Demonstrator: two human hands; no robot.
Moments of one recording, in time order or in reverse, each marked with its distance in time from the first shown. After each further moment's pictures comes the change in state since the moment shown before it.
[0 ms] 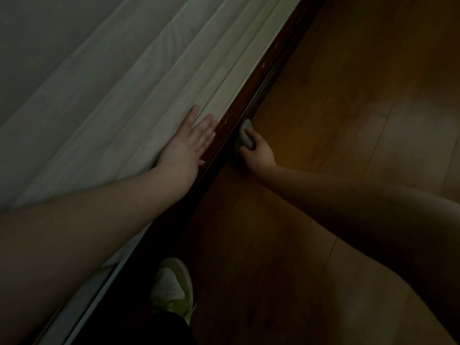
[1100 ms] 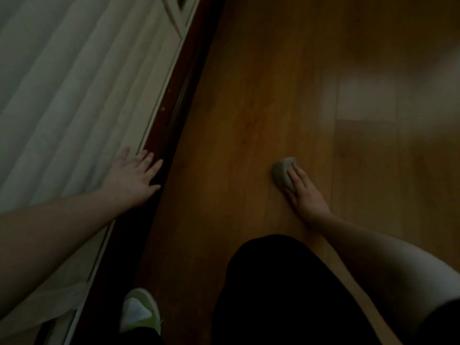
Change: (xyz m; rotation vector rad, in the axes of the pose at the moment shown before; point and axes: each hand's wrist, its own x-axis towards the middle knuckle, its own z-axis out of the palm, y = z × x) left_hand 0.028 -0.036 -0.082 -0.394 -0.091 0.074; right_hand -0.144 0.179 -0.260 -0.526 0.252 -0.143
